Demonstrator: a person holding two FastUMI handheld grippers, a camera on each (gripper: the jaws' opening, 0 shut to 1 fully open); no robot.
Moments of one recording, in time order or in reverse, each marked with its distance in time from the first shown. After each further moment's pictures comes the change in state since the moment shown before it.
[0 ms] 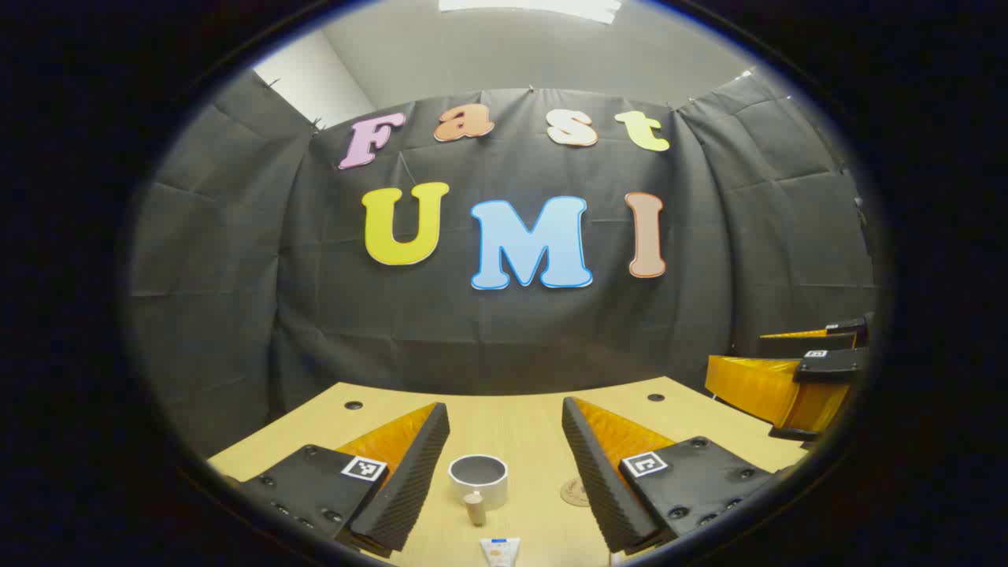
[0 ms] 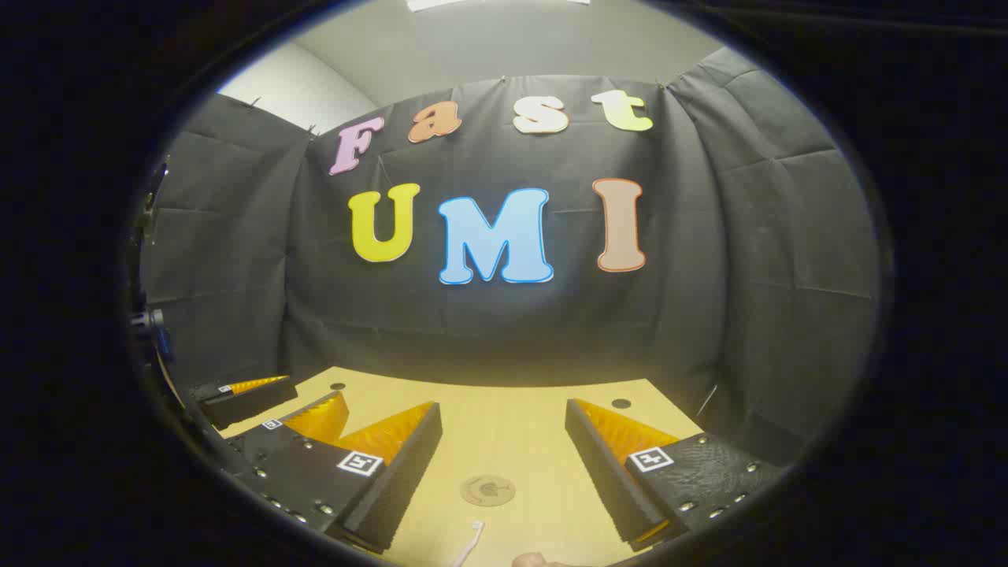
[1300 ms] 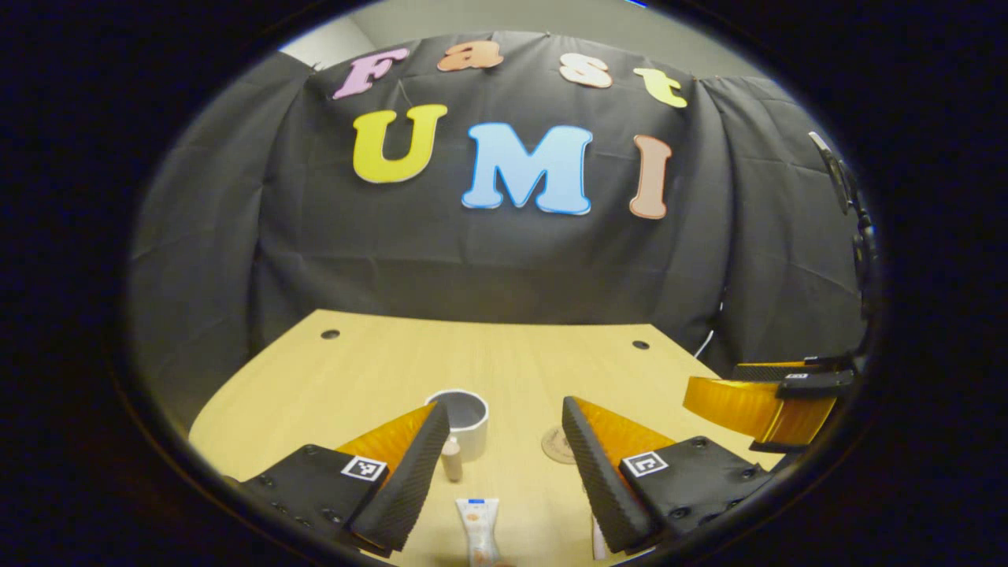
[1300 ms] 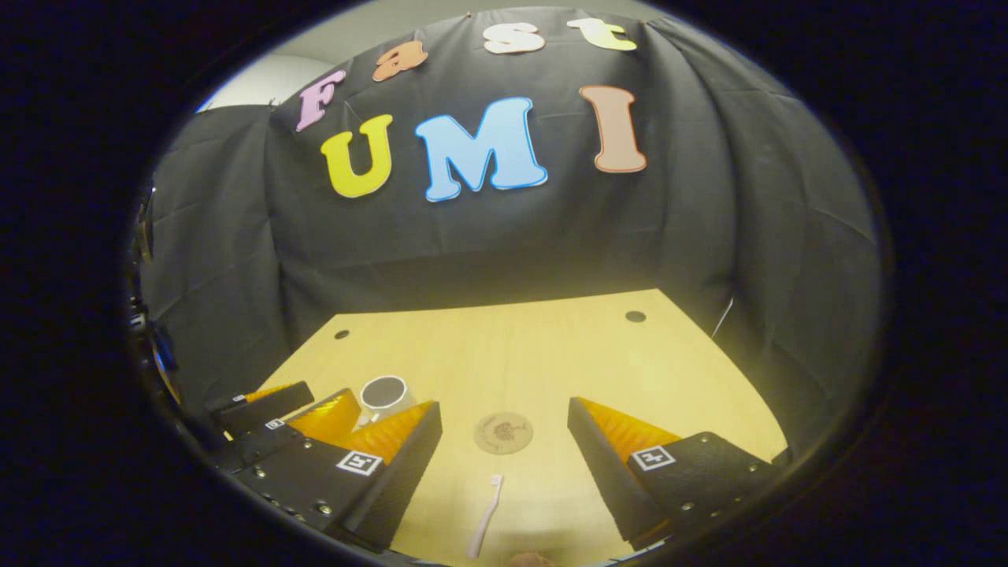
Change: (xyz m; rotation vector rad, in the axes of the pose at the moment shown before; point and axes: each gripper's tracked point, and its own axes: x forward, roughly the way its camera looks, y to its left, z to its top) left arm 0.010 -0.005 -0.095 -0.138 0.355 -0.045; right arm 0.018 0.003 -0.087 0.117 0.376 0.027
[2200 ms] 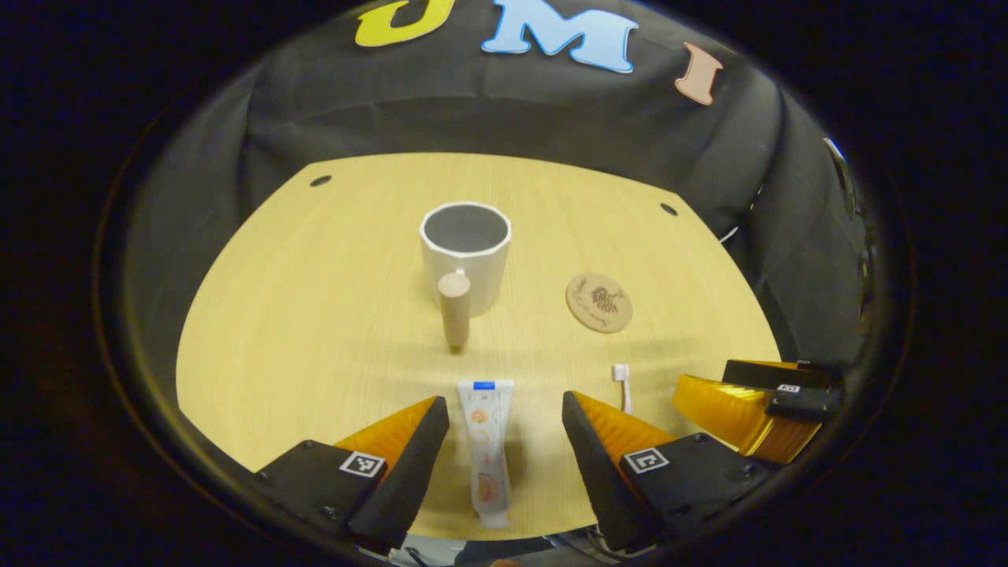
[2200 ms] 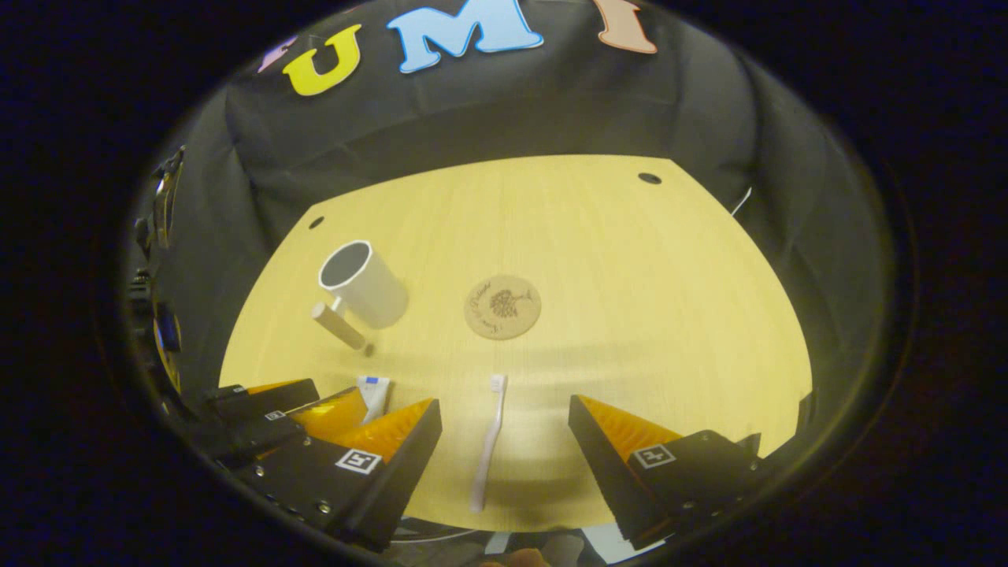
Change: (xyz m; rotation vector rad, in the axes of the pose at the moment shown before) left arm 0.004 0.029 -0.158 -0.090 0.627 0.040; right arm 0.023 0.003 -0.134 0.020 0.525 -0.025
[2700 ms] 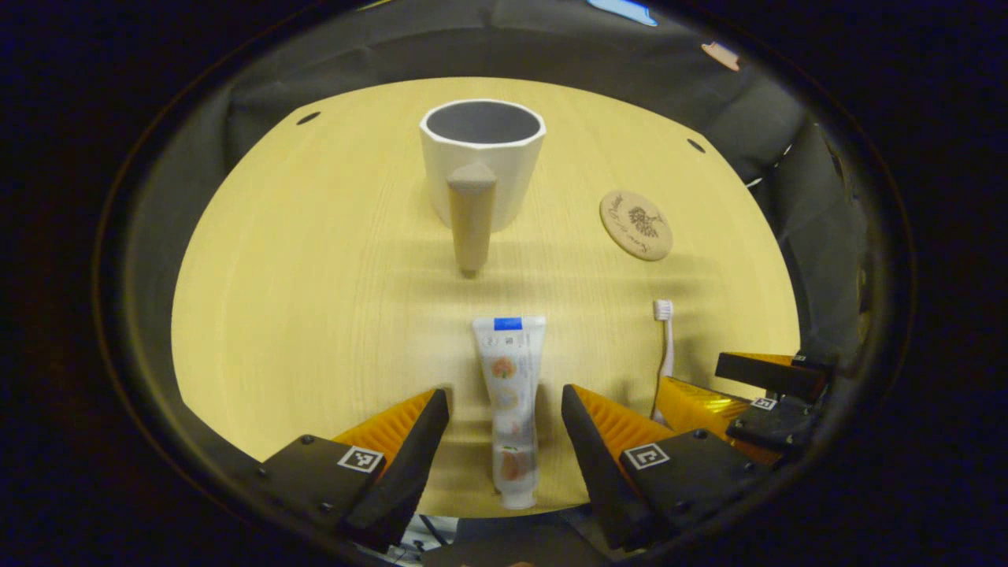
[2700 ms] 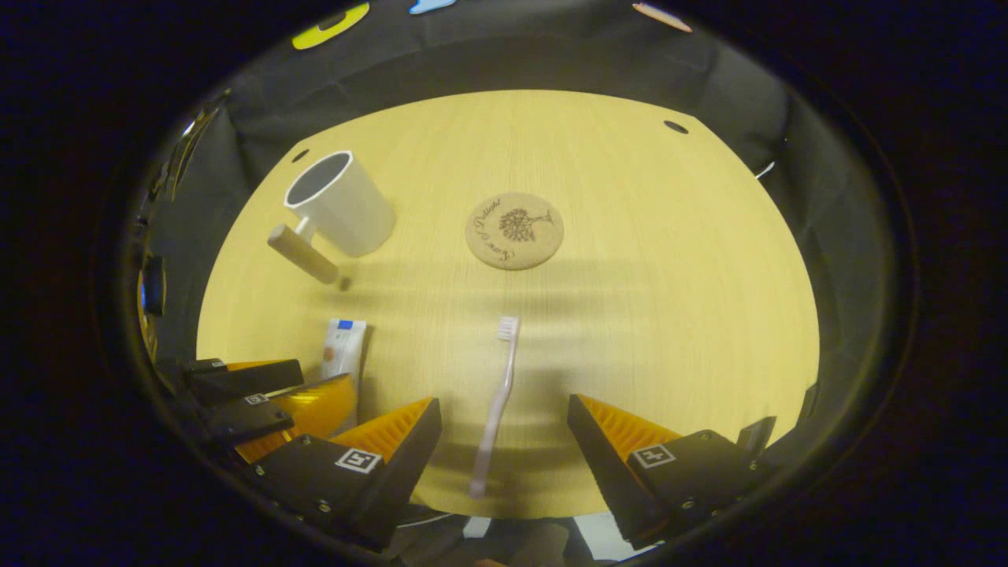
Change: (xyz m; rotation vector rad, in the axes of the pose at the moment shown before) left arm 0.032 0.026 -0.041 0.015 0.264 0.036; right arm 0.039 0.012 -0.048 -0.052 0.249 -0.040
